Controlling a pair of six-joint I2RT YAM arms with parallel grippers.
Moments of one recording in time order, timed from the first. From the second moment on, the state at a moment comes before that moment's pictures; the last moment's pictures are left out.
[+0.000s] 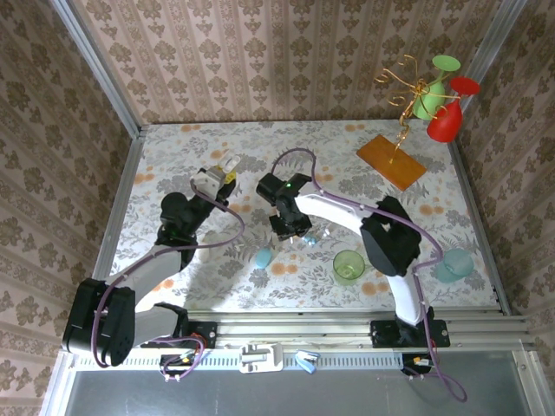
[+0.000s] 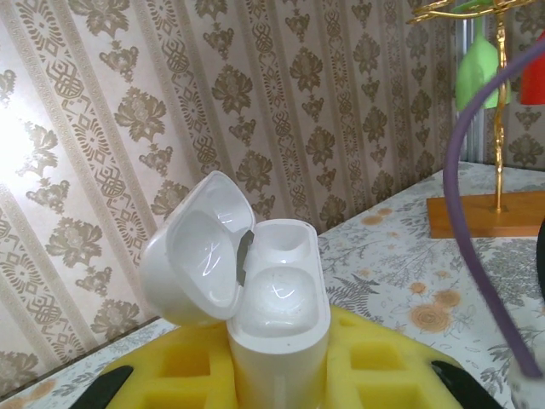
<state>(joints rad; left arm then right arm) -0.34 1.19 0.46 0.82 0.31 0.19 0.79 2.02 1.63 -1.03 0.00 0.47</state>
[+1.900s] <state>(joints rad) -0.44 1.30 0.57 0.73 0.85 -0.06 0.67 1.50 1.41 -0.47 -0.22 0.17</state>
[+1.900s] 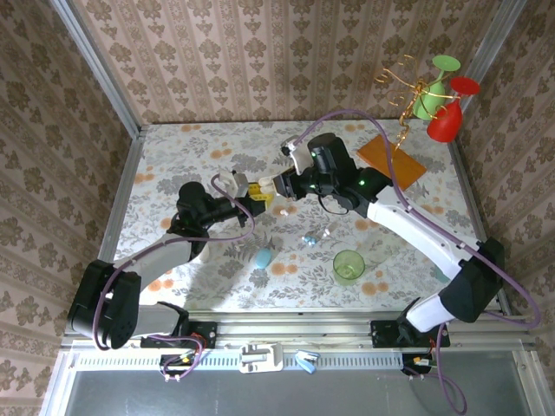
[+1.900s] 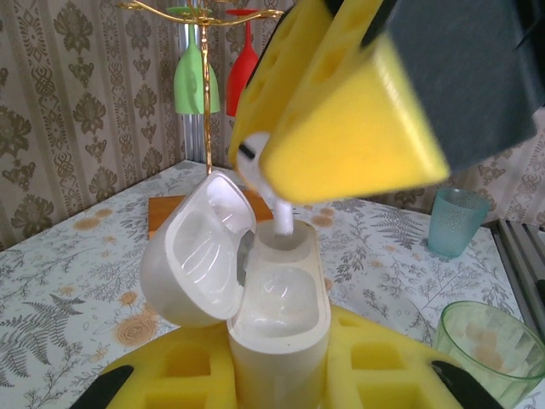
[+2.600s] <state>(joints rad) -0.45 1.30 0.57 0.73 0.83 -0.06 0.70 1.52 1.45 -0.54 -0.18 0.12</state>
